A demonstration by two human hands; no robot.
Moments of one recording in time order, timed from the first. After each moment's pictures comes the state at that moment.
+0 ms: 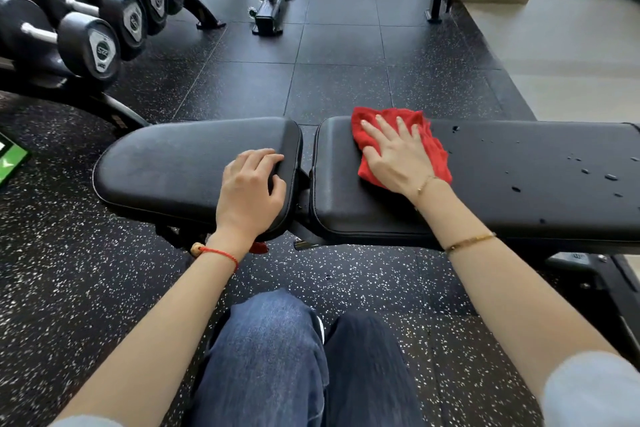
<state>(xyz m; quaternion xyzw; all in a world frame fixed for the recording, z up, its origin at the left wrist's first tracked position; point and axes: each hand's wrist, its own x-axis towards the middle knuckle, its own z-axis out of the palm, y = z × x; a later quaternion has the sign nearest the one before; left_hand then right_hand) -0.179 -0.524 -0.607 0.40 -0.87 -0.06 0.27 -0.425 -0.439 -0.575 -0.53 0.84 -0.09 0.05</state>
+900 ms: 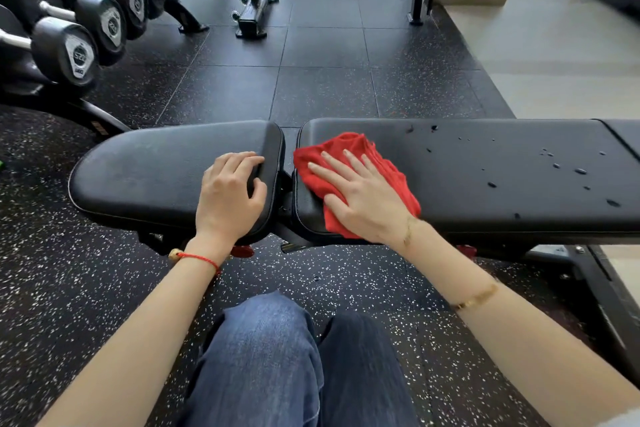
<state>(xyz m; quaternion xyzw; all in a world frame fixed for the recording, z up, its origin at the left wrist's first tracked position) -0.179 -0.526 -0.610 0.40 -0.87 -0.06 0.29 -0.371 -0.387 -0.573 -0.66 0.74 -0.10 0.06</state>
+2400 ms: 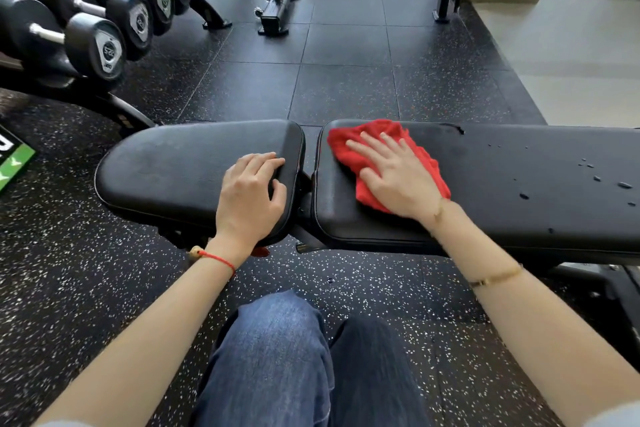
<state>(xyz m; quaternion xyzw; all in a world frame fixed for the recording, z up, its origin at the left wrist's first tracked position) -0.179 -0.526 -0.610 0.40 -0.87 -0.04 0.28 -0.417 -0.422 -0.579 -0.62 0.78 -0.12 0.05</state>
